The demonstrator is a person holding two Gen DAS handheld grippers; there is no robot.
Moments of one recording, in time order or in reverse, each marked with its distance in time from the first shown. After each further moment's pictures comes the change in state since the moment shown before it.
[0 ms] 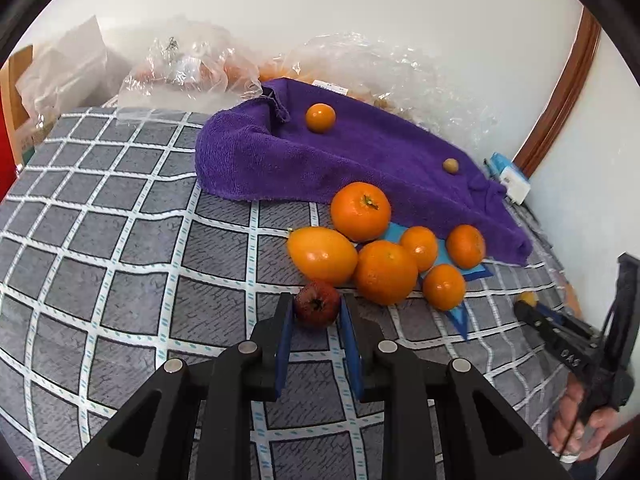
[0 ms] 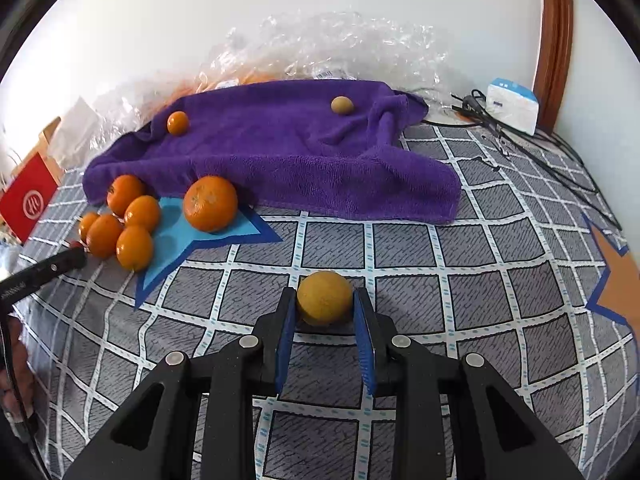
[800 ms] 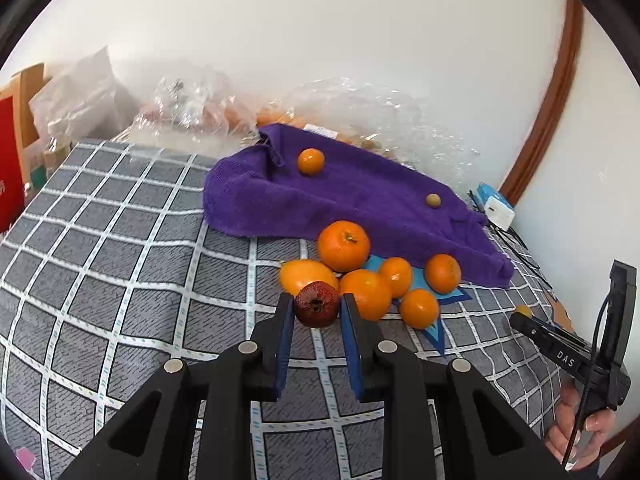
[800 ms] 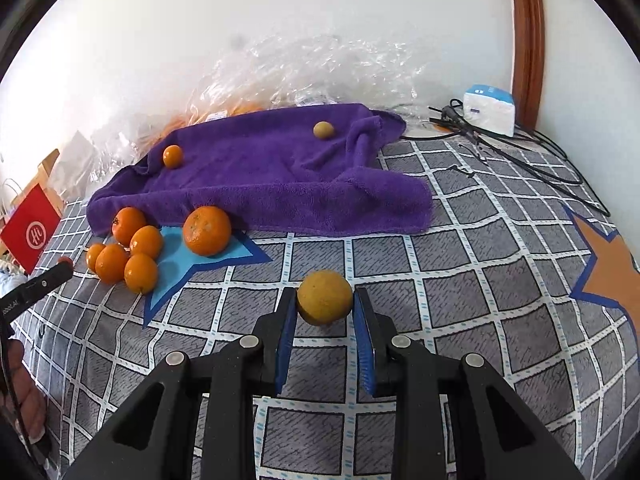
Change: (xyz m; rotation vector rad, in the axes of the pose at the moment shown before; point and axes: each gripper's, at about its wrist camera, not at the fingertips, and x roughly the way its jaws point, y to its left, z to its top) left arm -0.030 -0.010 -0.007 0.026 -0.151 -0.016; right arm -0.019 -0.015 -0.006 0.088 -0.089 0.001
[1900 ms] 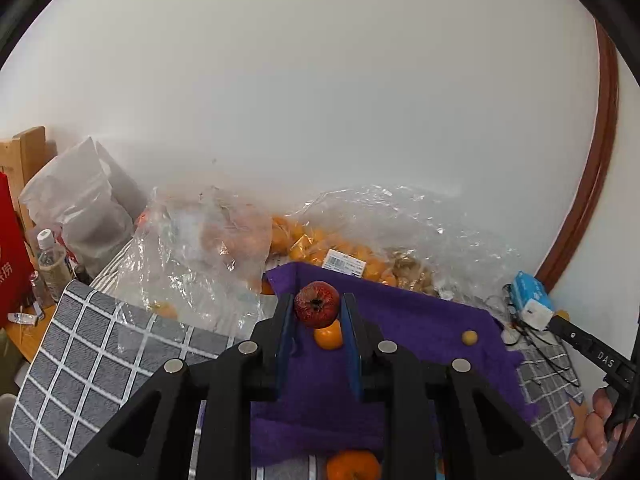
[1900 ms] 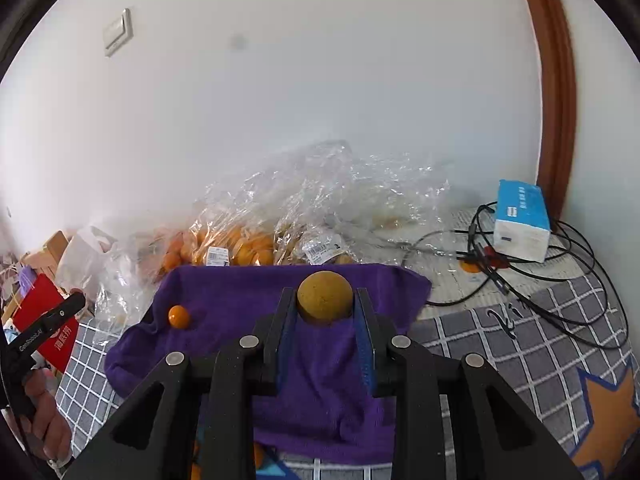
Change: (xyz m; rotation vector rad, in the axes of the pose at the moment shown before) left arm 0.052 -0.006 0.146 -0.019 -0.170 0.137; right arm 0.031 0.007 0.173 0.053 -0.157 0.076
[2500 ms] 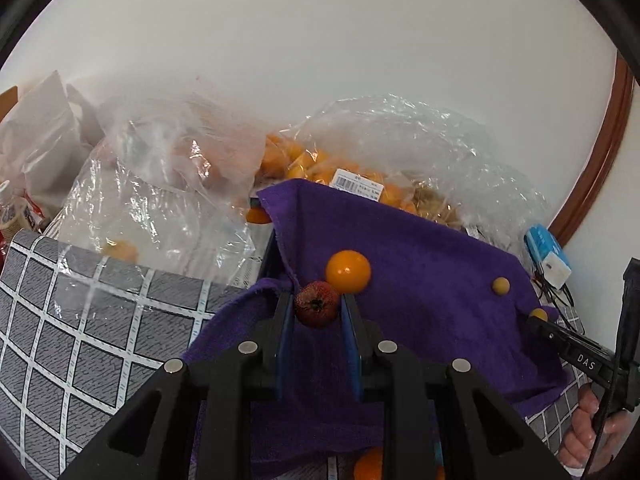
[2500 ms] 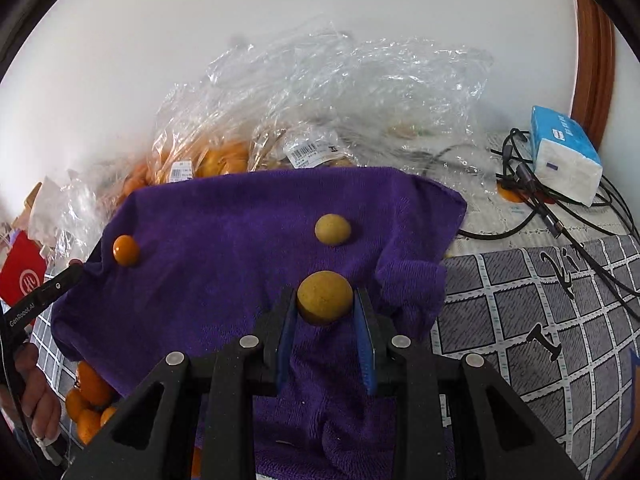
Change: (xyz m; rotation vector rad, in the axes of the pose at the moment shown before) left arm 0.066 0.011 -0.038 0.006 0.201 -0.045; right arm 0.083 -0.008 -0.046 -0.026 0.227 -0.007
